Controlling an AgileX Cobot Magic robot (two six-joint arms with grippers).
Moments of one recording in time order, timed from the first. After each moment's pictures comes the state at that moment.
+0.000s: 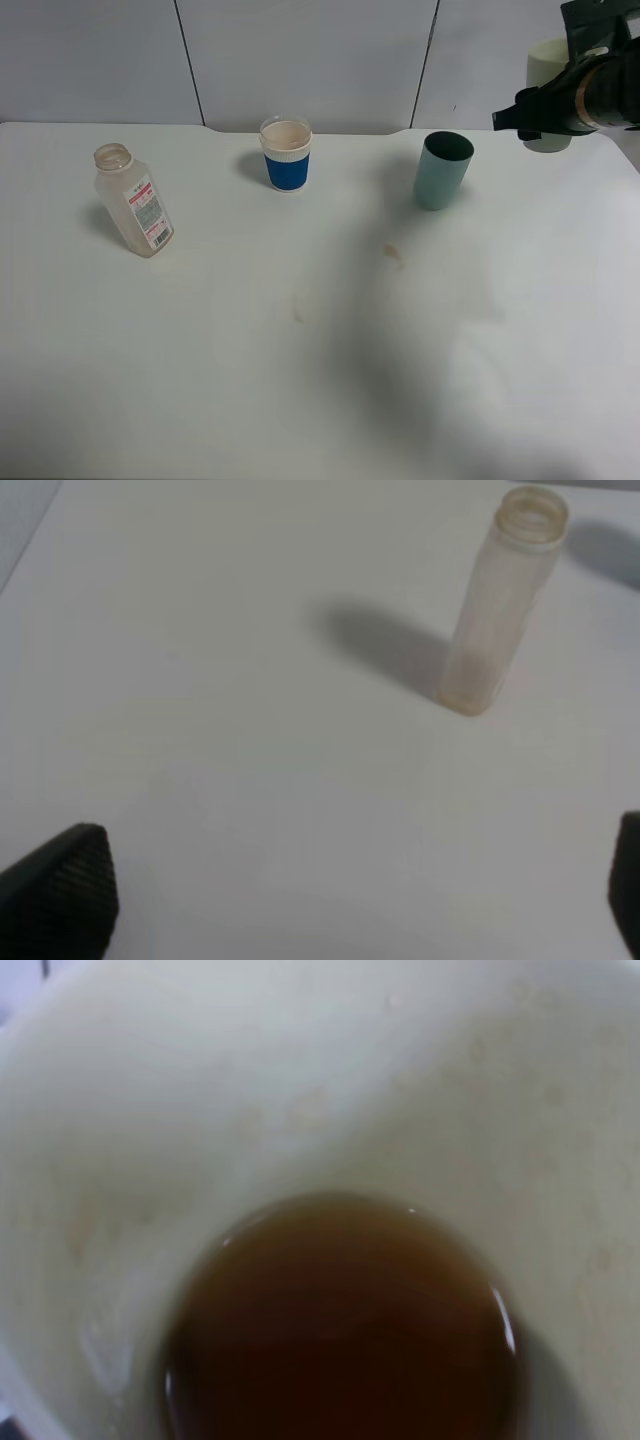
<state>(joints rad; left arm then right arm) -0.04 -0.01 -0.52 0.09 1.05 -0.14 0.23 1.60 -0.88 -1.56 0.36 1.44</state>
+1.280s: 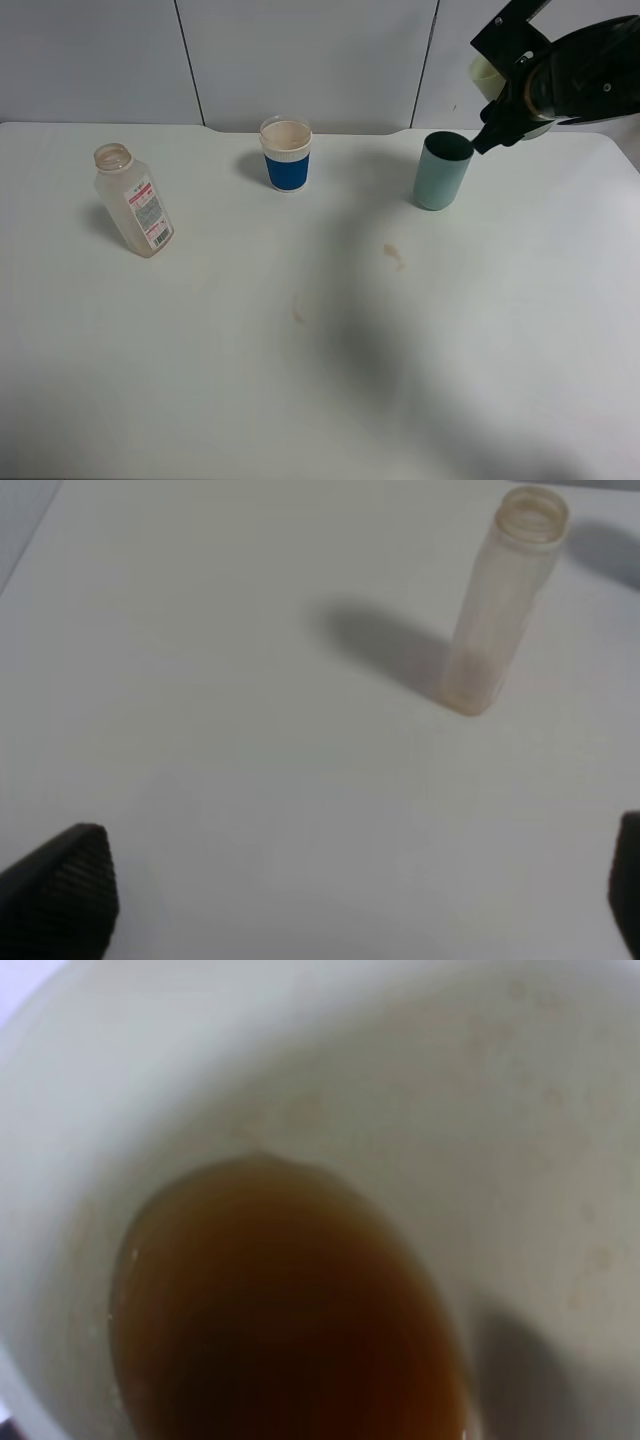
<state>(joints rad) -0.04 -0.01 -0.52 0.09 1.05 -0.14 0.33 1.70 -0.98 -1.57 0.50 0.94</state>
